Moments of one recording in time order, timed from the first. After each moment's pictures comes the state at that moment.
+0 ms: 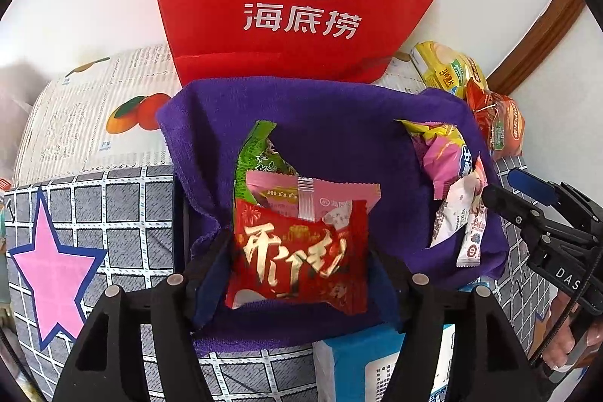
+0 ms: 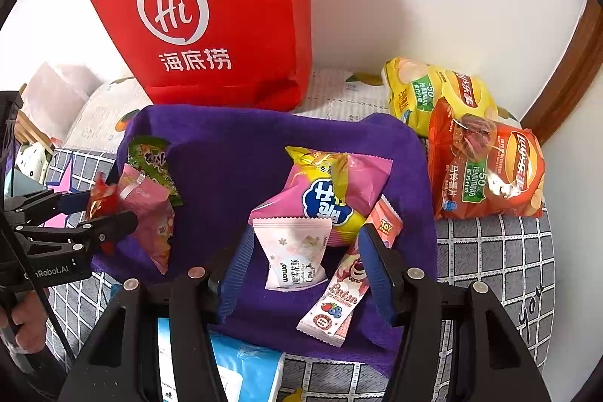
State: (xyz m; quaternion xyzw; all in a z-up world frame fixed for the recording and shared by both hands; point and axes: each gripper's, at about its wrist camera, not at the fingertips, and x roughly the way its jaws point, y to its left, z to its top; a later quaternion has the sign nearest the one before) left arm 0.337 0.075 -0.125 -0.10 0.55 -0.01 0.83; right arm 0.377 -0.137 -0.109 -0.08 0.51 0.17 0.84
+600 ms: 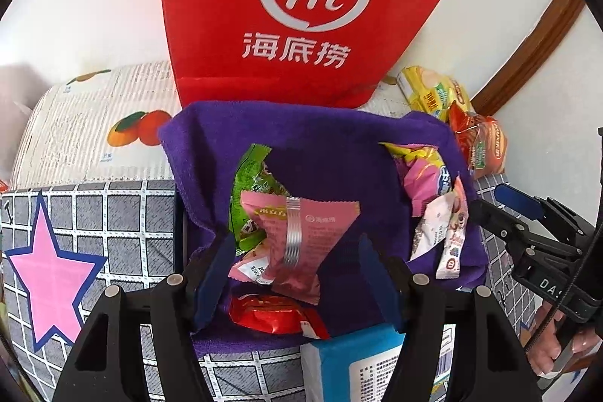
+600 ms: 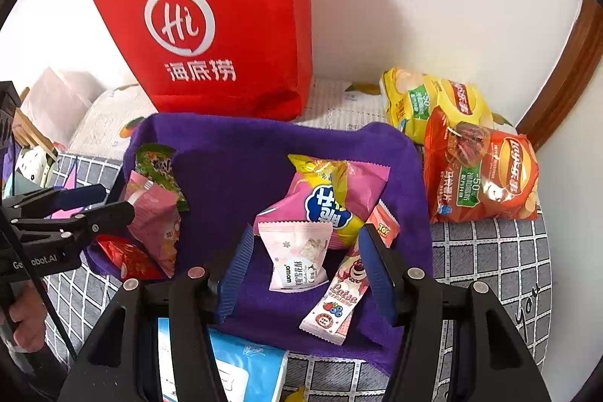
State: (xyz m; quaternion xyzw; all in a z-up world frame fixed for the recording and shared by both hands) left arm 0.328 0.078 -0.104 -0.12 0.51 -0.03 0.85; right arm 0.369 -0.136 -0.091 -0.07 0.49 0.17 0.85
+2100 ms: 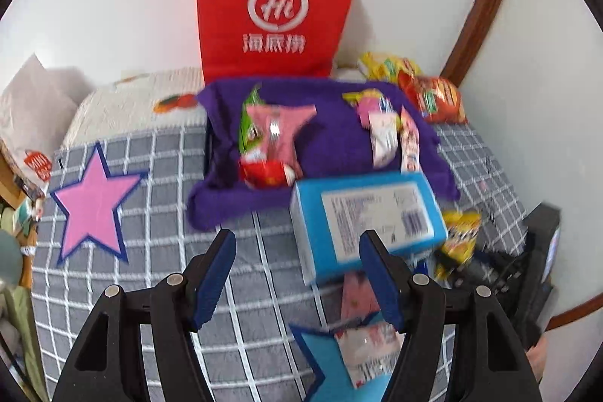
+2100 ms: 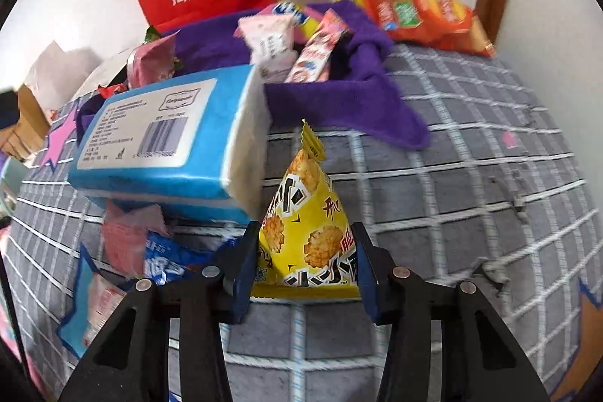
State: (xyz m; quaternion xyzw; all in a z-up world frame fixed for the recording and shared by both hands) left arm 0.162 0.047 -0.080 -0.07 0.47 -0.03 0.88; right arm 0.185 -0.215 -0.181 -0.03 0.47 0.10 0.88
